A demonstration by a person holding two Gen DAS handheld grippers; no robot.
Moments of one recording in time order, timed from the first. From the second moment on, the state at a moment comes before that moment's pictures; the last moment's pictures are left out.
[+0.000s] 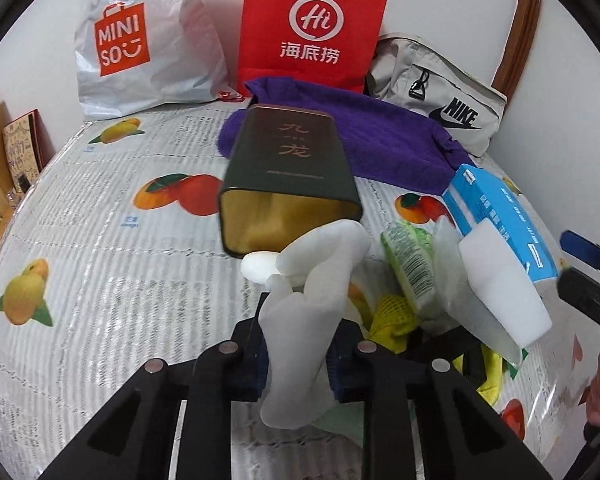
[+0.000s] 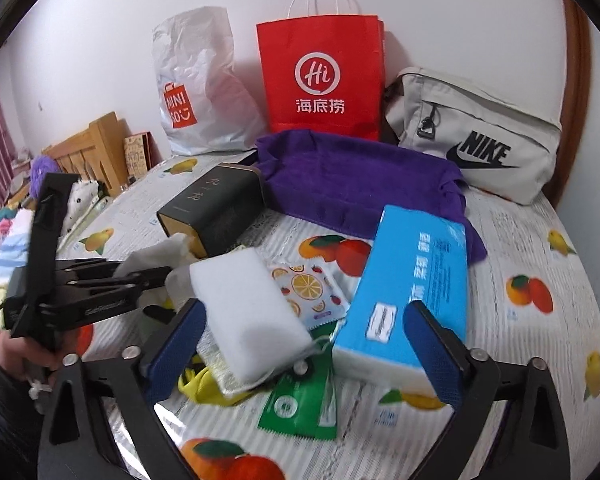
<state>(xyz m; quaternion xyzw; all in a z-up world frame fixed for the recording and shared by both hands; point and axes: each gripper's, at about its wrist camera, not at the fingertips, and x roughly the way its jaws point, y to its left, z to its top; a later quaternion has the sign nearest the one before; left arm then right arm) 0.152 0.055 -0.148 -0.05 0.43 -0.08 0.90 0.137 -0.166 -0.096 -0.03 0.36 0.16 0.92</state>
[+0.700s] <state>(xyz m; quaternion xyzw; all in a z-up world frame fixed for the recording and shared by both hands) 0.152 0.073 -0.150 -0.08 0.44 -0.09 0.89 0.141 -0.136 -0.115 -0.02 0.39 0.26 0.88</state>
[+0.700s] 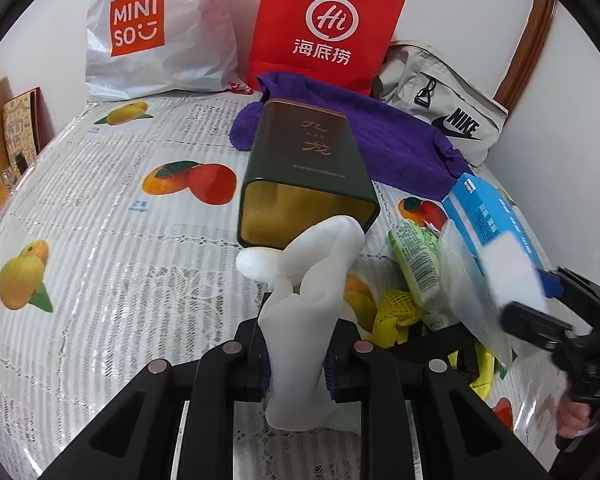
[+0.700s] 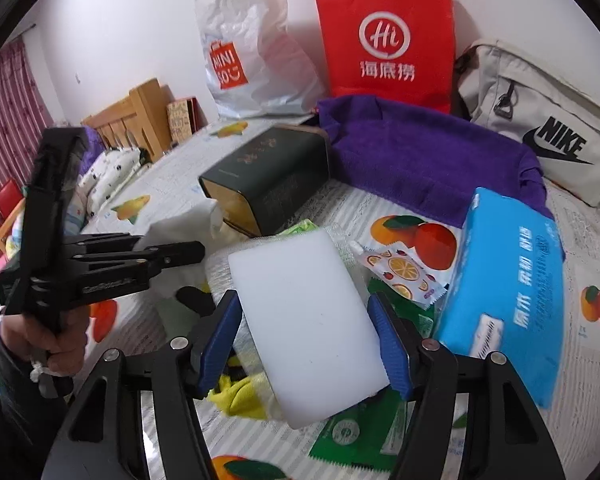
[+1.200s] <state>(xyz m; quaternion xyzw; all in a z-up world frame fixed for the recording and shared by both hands) 0.103 0.106 -0.137 -0.06 0.45 -0.03 0.89 0.082 -0.204 -0.127 -0.01 0.41 0.16 0.90</state>
